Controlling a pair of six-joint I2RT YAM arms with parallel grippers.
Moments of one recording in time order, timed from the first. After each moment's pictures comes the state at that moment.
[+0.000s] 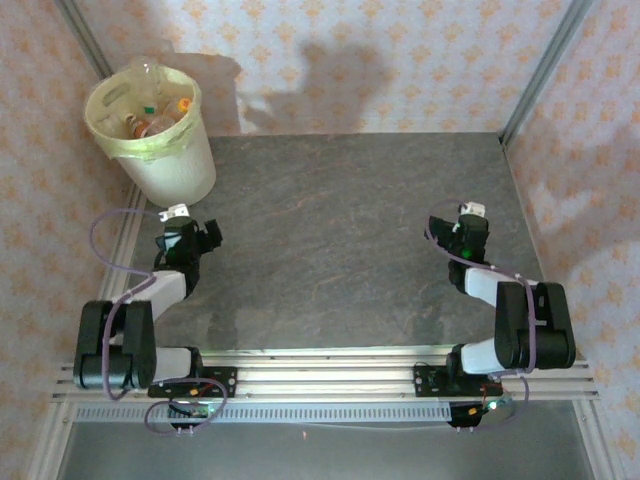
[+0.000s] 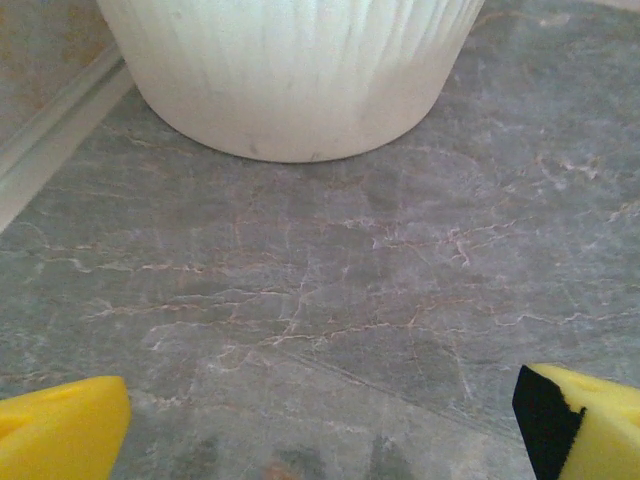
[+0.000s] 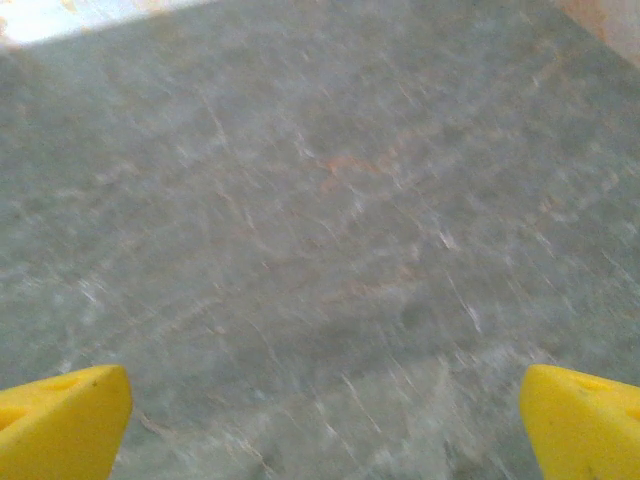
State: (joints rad) left arm 0.08 1.35 0.47 0.30 -0.23 -0.24; right arm -0.04 1.42 0.45 0.49 0.09 0.20
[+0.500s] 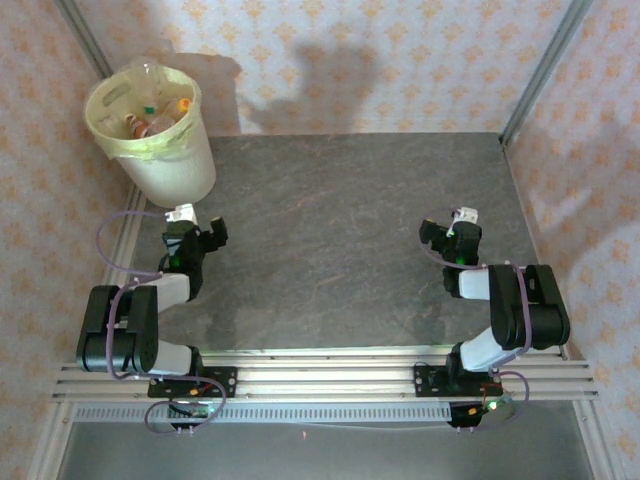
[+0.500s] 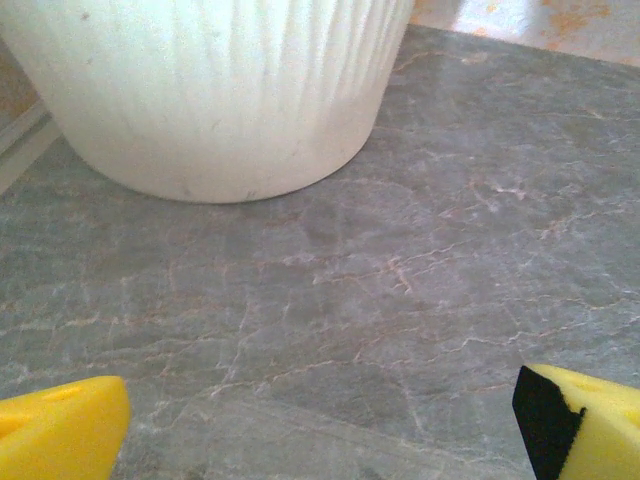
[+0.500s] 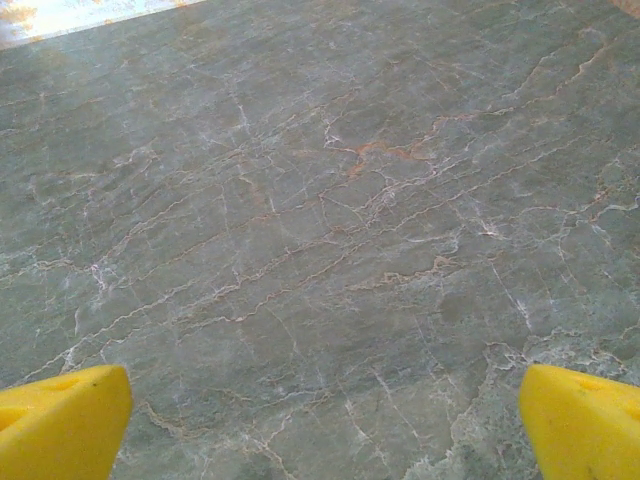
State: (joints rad) left arm 0.07 1.40 0.40 0.55 -0.16 -0.18; right arm -0.02 1.52 0.40 0.66 0.10 0.19
